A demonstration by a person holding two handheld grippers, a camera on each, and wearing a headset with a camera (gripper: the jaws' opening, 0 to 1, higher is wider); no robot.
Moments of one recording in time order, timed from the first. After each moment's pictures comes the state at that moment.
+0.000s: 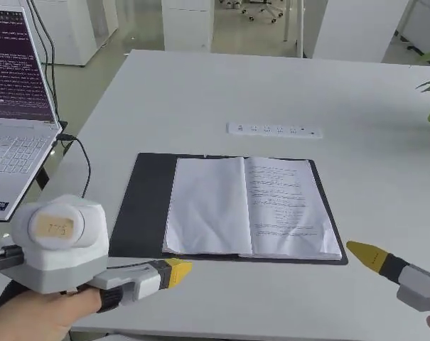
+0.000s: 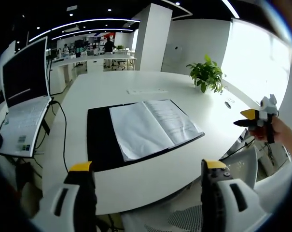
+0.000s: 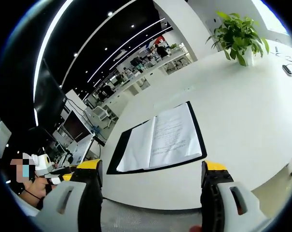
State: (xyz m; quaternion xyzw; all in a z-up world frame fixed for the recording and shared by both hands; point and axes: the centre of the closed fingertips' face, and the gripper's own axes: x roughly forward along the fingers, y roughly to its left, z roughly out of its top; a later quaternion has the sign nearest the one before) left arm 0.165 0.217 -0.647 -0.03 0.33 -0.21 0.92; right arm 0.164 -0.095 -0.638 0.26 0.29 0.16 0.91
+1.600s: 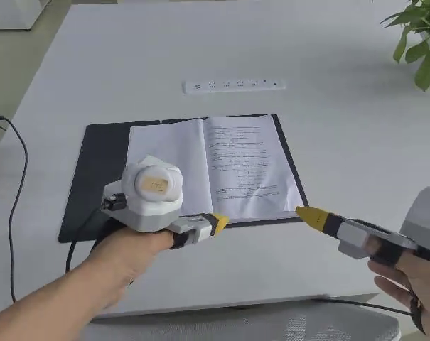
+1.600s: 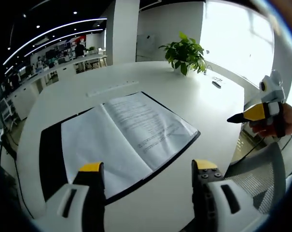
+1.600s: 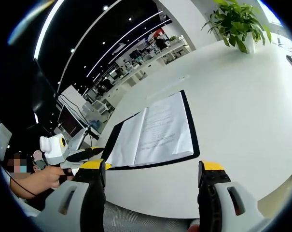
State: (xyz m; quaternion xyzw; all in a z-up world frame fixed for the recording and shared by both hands) left arm 0.254 0.058 -0.729 0.06 0.33 -0.30 0.89; right arm 0.192 -0.110 -0.699 0.26 0.32 0.17 0.89
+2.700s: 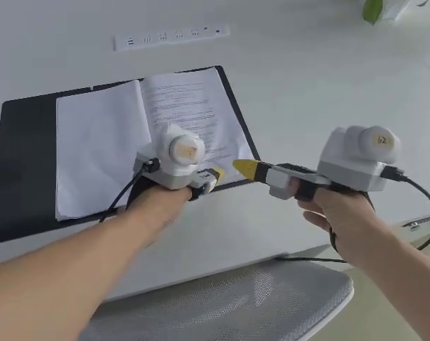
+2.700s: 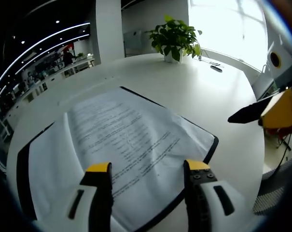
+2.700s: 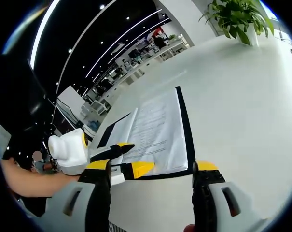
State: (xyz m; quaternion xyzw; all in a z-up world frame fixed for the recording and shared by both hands) left arm 0.309 -0.041 -0.806 0.12 0.31 -0.33 0.88; right arm 0.243 -0.113 -0.746 0.27 0.32 0.17 0.89
